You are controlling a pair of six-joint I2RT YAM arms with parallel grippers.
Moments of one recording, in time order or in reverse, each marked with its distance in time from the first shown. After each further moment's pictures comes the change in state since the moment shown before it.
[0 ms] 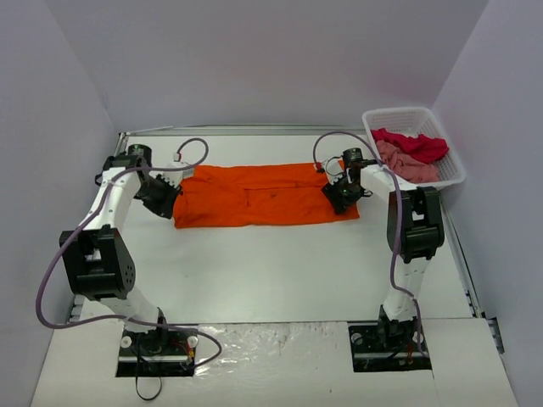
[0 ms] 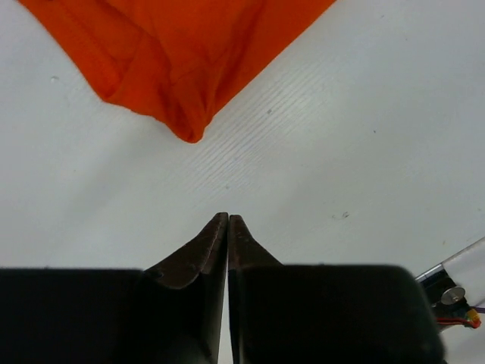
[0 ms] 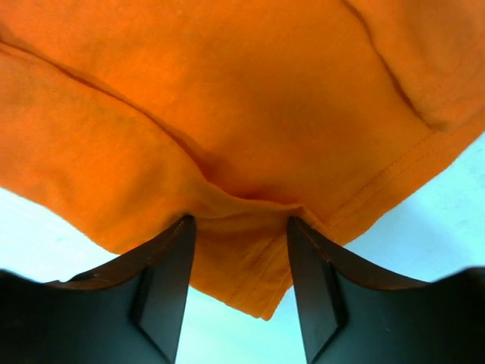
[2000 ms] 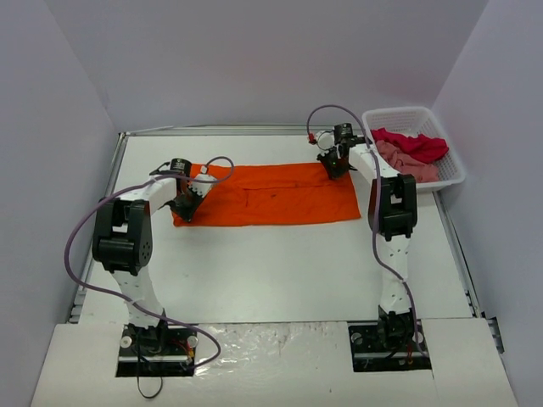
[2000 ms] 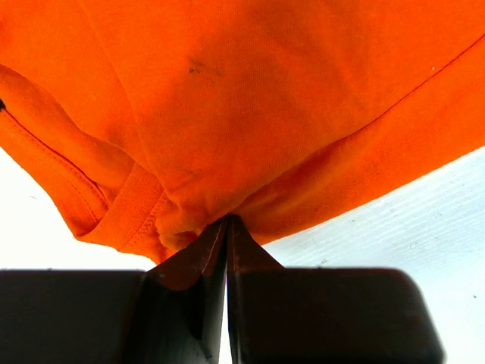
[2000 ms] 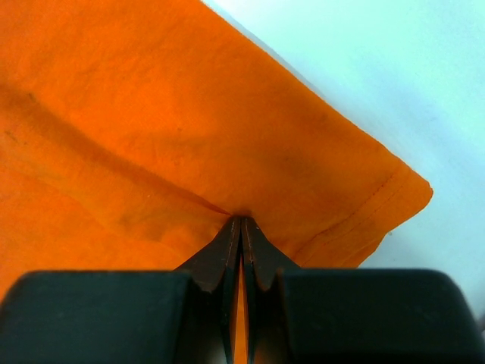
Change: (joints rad) left arm -0.194 0.229 -0.163 0.457 -0.250 -0.177; right arm -0.006 0.384 0.589 -0.063 -0.011 0.038
